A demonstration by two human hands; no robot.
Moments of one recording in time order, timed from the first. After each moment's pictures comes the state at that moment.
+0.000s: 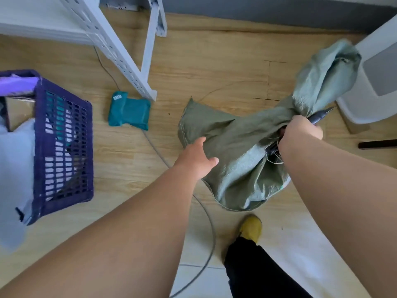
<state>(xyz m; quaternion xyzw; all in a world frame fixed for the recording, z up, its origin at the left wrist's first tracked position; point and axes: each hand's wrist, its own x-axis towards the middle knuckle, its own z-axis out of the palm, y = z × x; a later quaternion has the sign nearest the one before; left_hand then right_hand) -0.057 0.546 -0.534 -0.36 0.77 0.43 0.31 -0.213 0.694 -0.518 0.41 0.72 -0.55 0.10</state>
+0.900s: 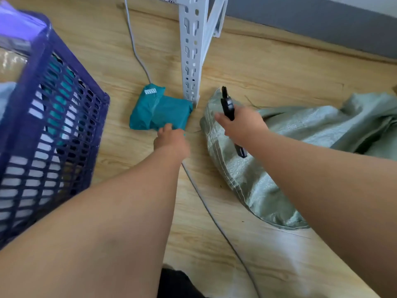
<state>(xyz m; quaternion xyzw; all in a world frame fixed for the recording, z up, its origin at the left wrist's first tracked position) -0.020 0.311 -0.804 -0.43 0.85 0.22 0.21 -0.136 0.432 -0.723 -0.25 0.91 -0.18 0.29</state>
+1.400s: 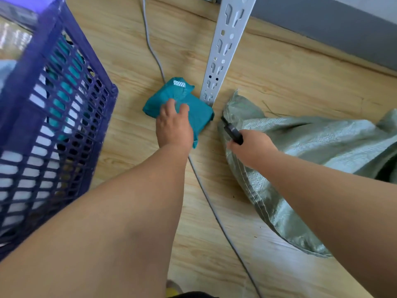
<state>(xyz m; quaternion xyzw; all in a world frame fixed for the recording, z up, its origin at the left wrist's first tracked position) -0.022 0.267 -0.841 -0.43 0.89 0.13 -0.04 -0.117 0.416 -0.772 -0.26 0.91 -0.07 0.33</state>
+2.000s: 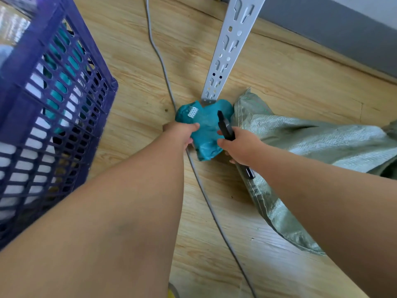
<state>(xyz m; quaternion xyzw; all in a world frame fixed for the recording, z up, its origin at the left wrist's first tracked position) -0.031 0.263 -0.839 -0.62 0.41 0.67 0.03 -0.102 0.394 -0.772 -0.23 0.87 -0.17 0.40</state>
